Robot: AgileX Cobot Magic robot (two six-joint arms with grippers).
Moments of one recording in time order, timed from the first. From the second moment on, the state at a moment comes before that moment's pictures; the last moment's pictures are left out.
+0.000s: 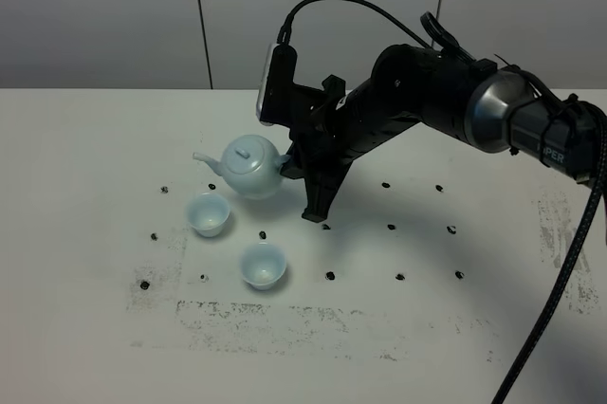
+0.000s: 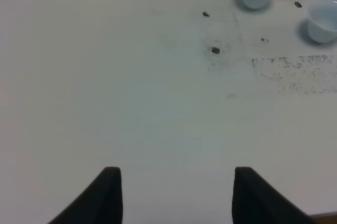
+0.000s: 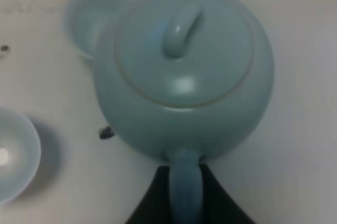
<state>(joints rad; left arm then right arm) -0.03 0.00 -0.46 -0.09 1.07 0.07 0.68 2.14 -1.71 0.44 0.69 -1.20</state>
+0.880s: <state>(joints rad) -0.03 0.00 -0.46 -0.09 1.07 0.07 0.78 2.14 -1.71 0.07 0.68 -1.21</state>
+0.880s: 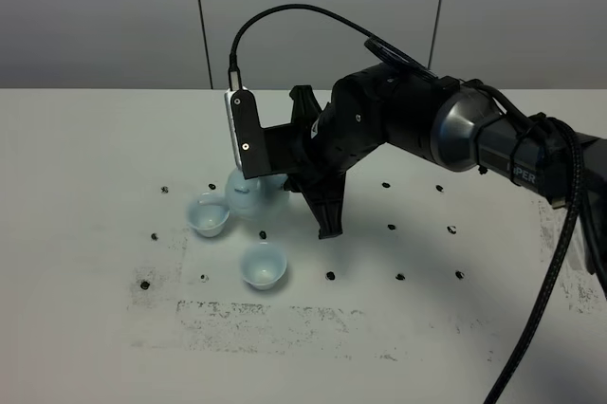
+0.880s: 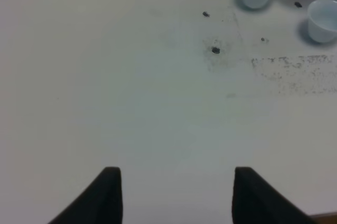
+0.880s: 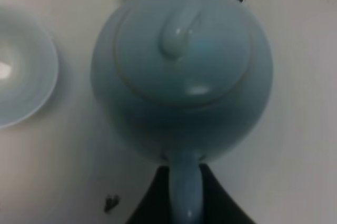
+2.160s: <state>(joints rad) -0.03 0.00 -0.46 -0.09 1.07 0.07 0.85 2.14 -1.71 -0.34 0.62 -1.15</state>
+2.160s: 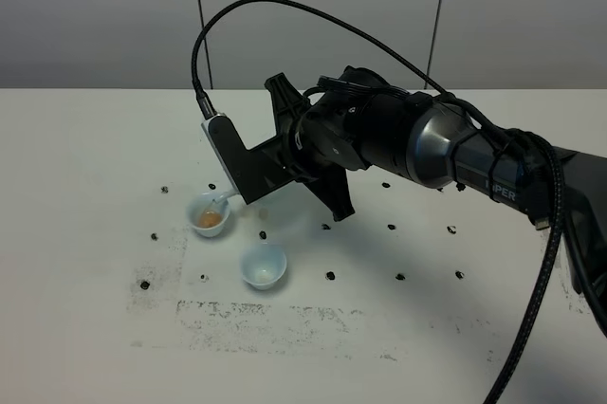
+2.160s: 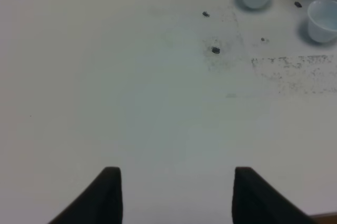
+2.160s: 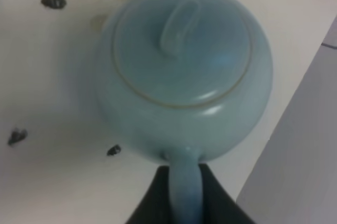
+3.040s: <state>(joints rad) -0.03 0.00 -0.46 -0.09 1.07 0.07 0.86 2.14 -1.71 -0.48 0.60 -1.15</state>
